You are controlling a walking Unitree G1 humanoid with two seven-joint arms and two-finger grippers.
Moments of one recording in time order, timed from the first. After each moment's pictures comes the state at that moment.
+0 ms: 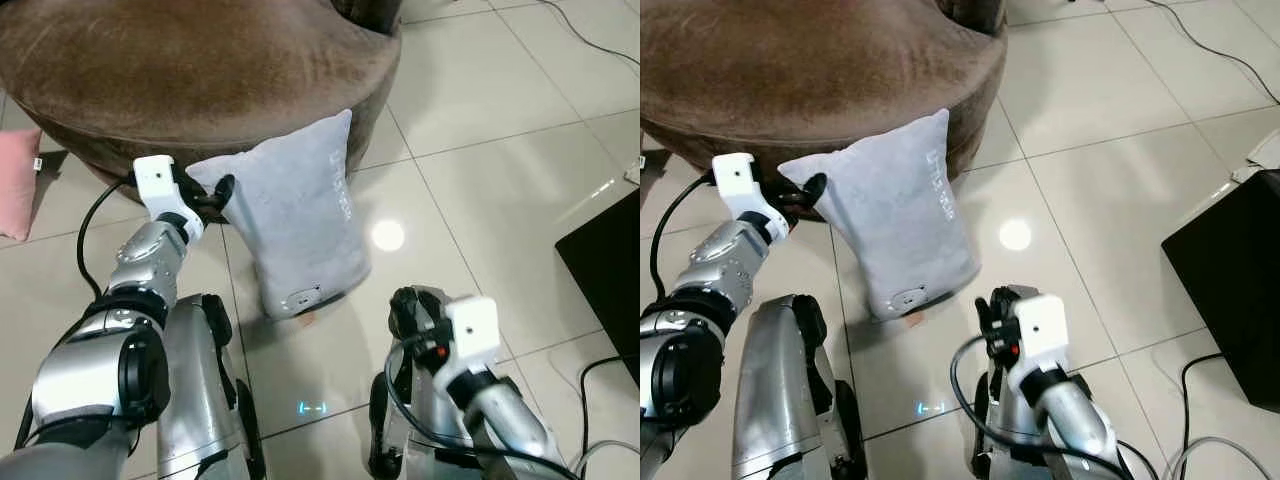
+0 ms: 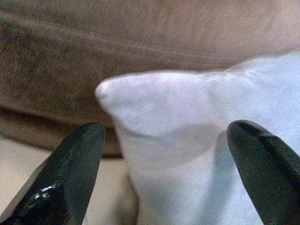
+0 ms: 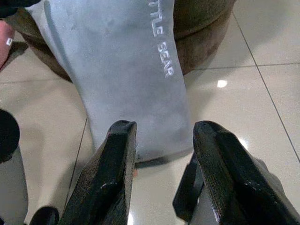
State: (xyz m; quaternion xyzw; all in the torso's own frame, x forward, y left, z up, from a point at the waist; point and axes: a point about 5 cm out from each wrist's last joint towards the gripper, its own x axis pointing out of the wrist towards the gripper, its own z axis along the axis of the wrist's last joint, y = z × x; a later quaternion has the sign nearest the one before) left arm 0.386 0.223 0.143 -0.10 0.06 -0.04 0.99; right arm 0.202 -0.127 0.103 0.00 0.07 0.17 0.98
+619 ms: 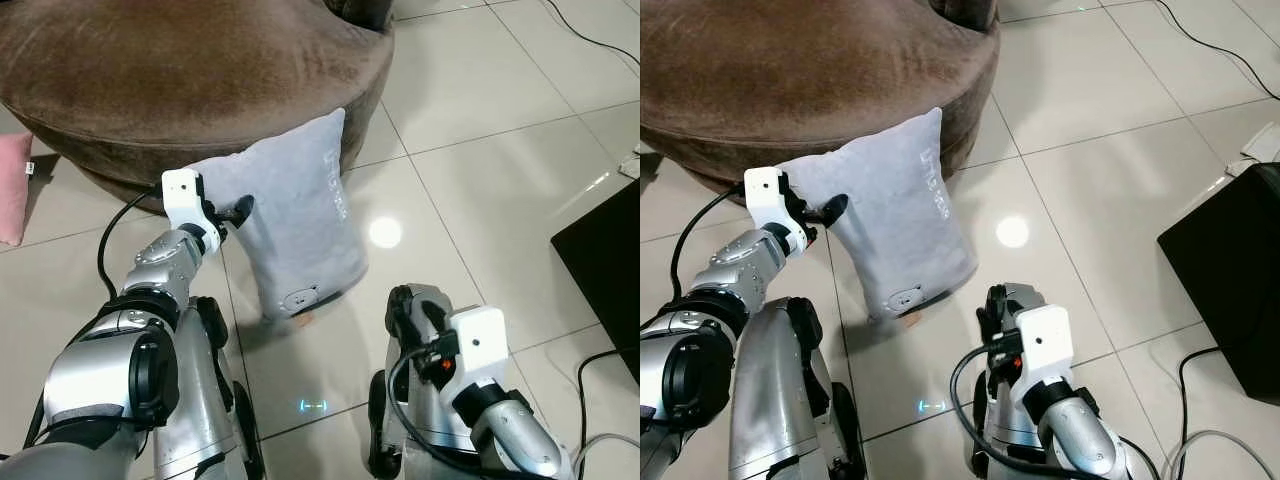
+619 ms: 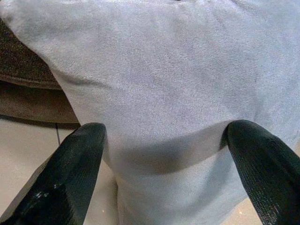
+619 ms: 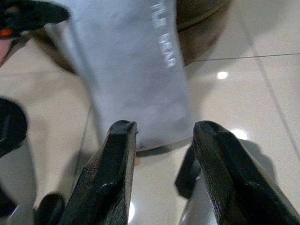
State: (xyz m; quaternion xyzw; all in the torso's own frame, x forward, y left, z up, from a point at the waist) left arm 0.384 0.206 0.127 -0.11 0.11 -0.08 0.98; right arm 0.186 -0.123 0.110 0.00 0.09 0.19 0.98
